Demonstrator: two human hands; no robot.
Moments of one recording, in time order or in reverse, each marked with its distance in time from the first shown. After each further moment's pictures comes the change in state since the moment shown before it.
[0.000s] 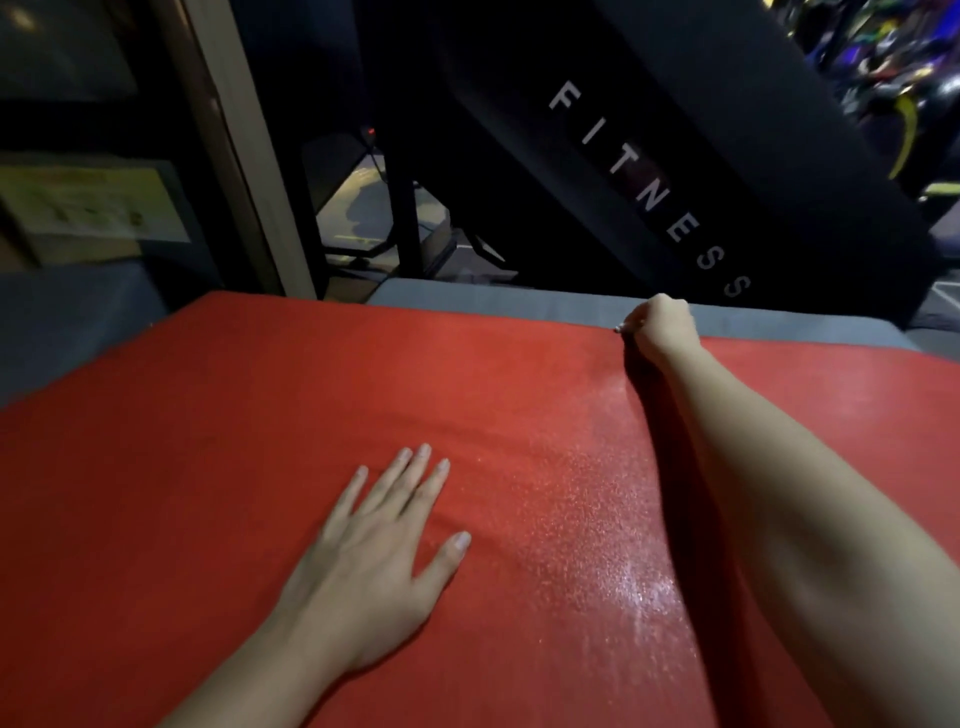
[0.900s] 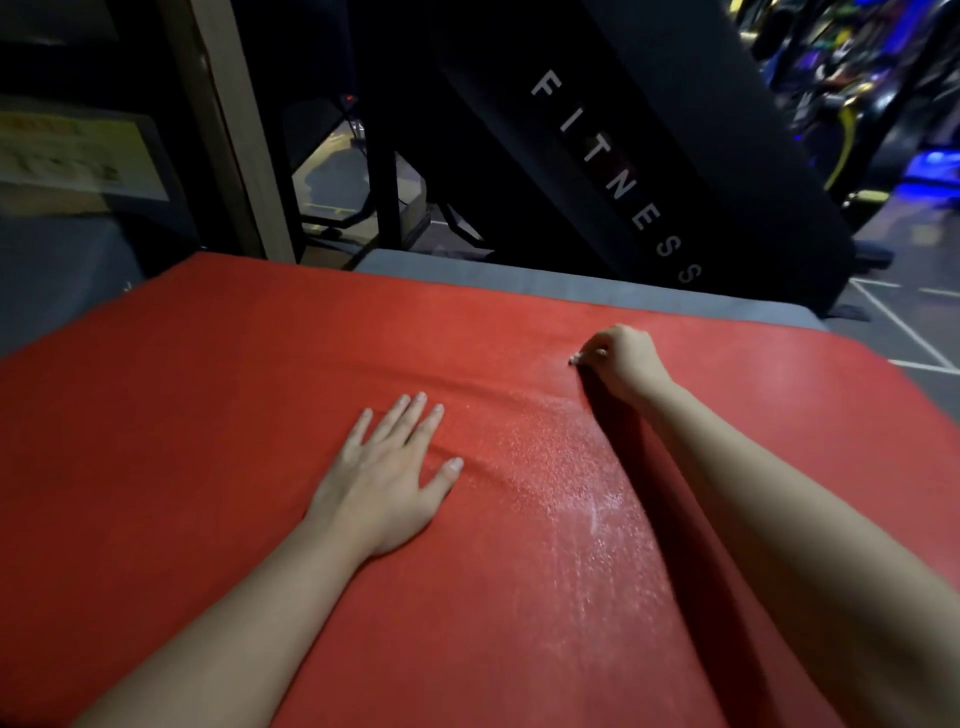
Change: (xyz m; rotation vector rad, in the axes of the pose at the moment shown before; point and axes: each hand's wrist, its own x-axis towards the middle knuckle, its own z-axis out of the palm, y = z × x) left_hand 0.004 0.001 0.003 -0.010 -0.010 -0.013; right_hand -0.135 -0.017 -0.027 -0.085 -0.092 -0.230
